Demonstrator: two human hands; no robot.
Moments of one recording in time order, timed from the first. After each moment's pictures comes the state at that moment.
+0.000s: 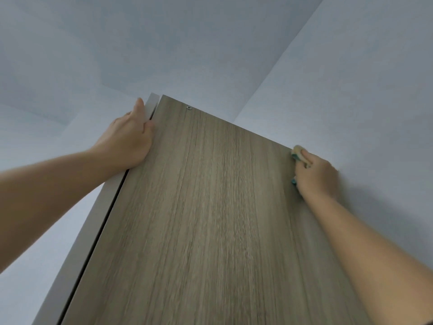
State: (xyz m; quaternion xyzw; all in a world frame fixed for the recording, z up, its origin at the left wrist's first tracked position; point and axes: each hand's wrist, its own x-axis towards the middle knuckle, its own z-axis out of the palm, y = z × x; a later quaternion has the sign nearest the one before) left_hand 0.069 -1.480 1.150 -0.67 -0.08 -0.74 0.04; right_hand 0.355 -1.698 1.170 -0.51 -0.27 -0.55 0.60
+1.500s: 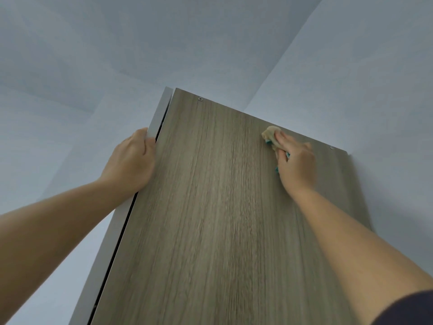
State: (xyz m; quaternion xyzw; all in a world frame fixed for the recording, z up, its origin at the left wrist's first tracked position) left_hand 0.069 -1.487 1.086 -0.66 -0.12 -0.74 -0.05; right_hand 0.334 -1.664 1.152 -0.44 -0.42 -0.64 0.47
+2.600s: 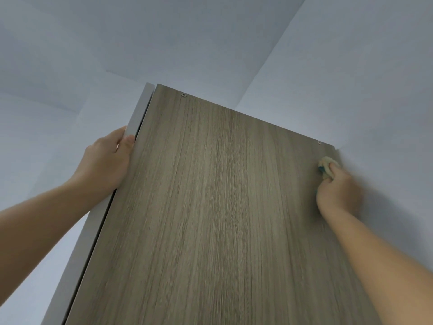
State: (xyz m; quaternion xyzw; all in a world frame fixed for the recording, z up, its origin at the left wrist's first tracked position) left_hand 0.068 -1.486 1.082 -0.66 -0.09 -0.74 -0.11; right_hand 0.402 -1.730 1.108 -0.60 -0.16 -0.55 0.57
